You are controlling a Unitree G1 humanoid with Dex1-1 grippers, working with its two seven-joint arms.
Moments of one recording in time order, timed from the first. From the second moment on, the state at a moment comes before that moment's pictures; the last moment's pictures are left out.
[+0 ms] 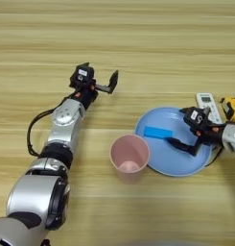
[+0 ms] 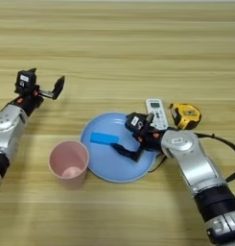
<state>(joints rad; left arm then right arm) -0.64 0.11 0.09 0.98 -0.11 -0.44 -0.36 -0.26 -0.47 0.24 0.19 -0.02 0.14 0.79</state>
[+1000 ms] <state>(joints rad) -0.64 0.11 0.09 0.98 -0.11 -0.44 -0.36 -0.42 -0.46 0.26 0.53 0.05 0.05 1.08</state>
